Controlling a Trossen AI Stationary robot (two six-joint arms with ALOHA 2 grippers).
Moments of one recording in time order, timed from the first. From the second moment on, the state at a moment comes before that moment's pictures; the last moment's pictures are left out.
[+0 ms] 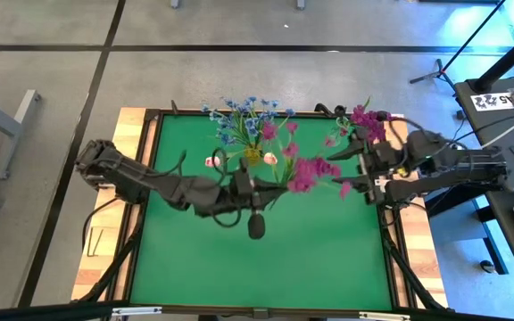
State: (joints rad) left arm -0.34 1.61 1.42 0.27 -0.61 -0.05; right arm 0.12 0.76 0.92 -0.07 -0.08 -0.03
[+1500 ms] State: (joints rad) left arm -0.20 1.65 1.42 0.32 -0.39 -0.09; right arm 0.12 1.07 0.92 0.36 -0.02 0.02
